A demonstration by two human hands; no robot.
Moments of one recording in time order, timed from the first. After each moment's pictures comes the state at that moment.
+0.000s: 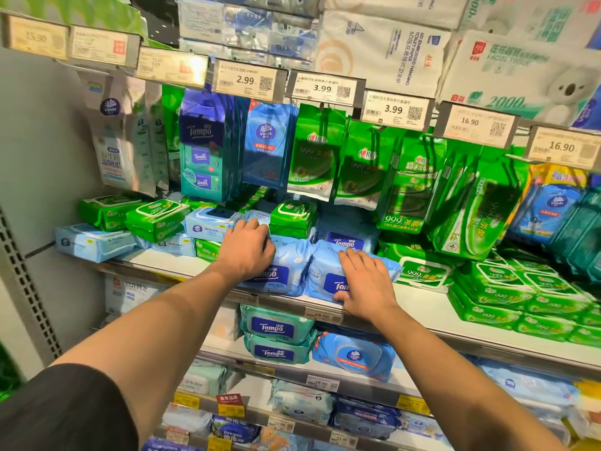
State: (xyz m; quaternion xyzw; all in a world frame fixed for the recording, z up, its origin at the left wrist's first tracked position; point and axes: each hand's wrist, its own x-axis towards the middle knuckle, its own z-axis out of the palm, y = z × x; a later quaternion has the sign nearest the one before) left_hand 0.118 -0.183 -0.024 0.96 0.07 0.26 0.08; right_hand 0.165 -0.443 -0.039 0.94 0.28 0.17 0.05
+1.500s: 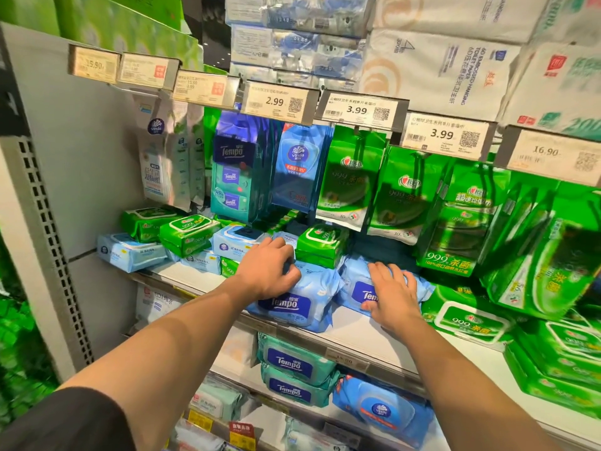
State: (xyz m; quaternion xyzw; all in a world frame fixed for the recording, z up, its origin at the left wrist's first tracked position) left_hand 0.133 -0.169 -0.016 0.97 0.05 0.24 0.09; right_hand 0.263 -0.423 -0.046 0.95 0.28 0.16 0.02
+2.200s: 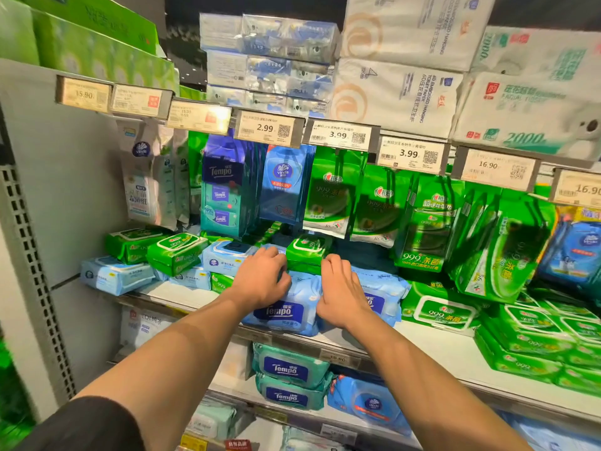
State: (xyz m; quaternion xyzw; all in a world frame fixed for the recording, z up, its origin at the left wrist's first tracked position) left_hand 0.122 -0.174 -0.006 0.96 0.01 0.26 0.10; right_hand 0.170 -0.359 -0.002 0.93 0.32 0.17 -0.07
